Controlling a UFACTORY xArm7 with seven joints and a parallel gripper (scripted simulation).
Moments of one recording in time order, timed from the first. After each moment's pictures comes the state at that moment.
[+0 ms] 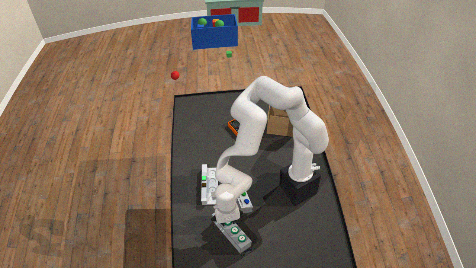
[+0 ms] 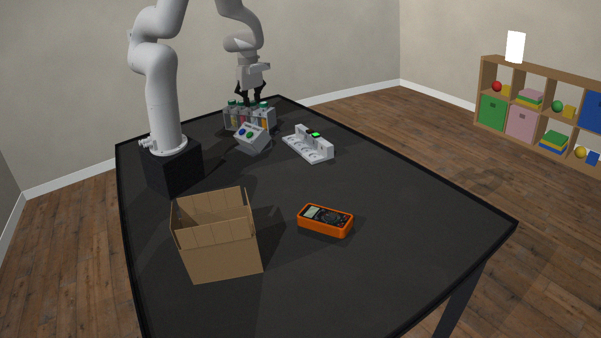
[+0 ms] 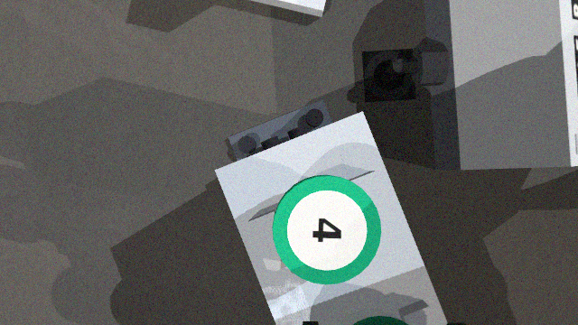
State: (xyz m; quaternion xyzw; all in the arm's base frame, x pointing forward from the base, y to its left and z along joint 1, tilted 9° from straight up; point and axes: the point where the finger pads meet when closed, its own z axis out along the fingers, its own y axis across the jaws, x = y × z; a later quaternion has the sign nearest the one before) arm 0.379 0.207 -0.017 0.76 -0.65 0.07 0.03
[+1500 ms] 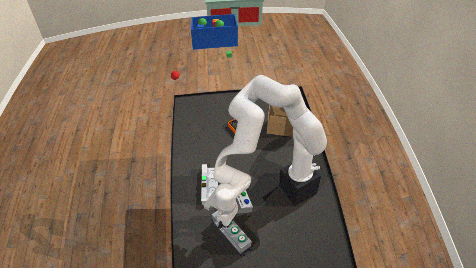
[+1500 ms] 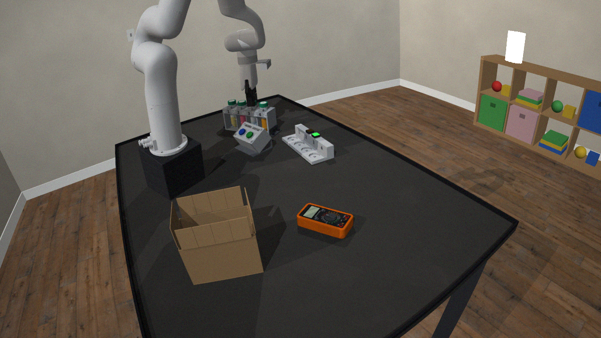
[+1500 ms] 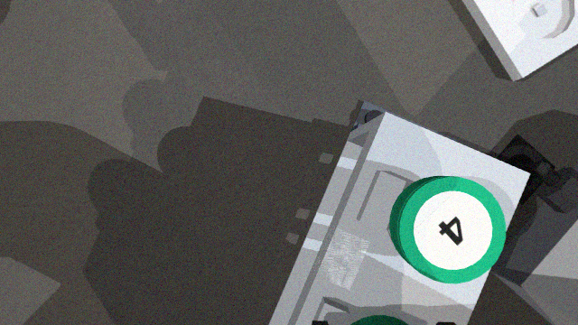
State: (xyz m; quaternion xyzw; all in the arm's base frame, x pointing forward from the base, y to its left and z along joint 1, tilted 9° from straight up) arm 0.379 0.208 -0.016 0.95 -0.31 0.05 0.06
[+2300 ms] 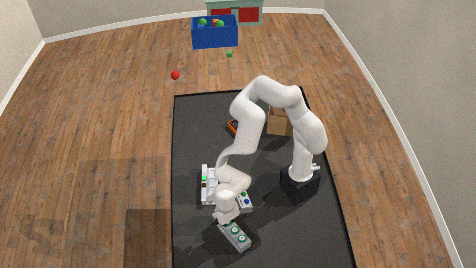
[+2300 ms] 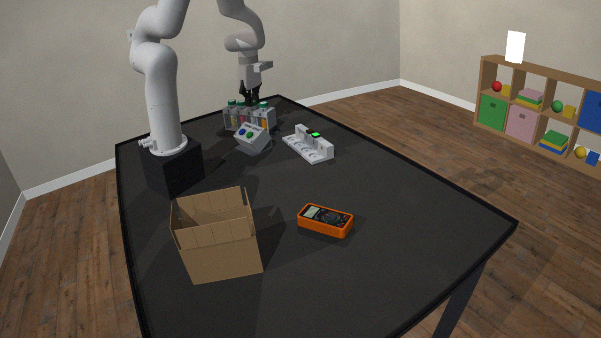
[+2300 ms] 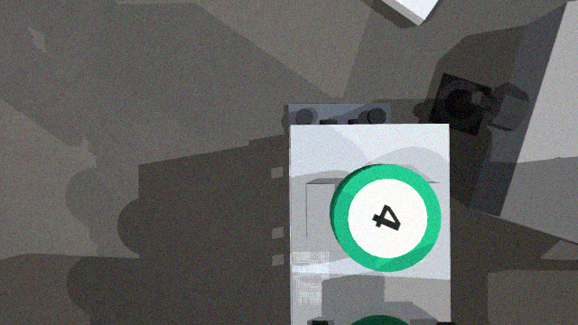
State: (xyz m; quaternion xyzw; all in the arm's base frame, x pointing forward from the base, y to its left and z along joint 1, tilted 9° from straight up) arm 0.379 0.208 -0.016 0.86 -0.50 0.05 0.04
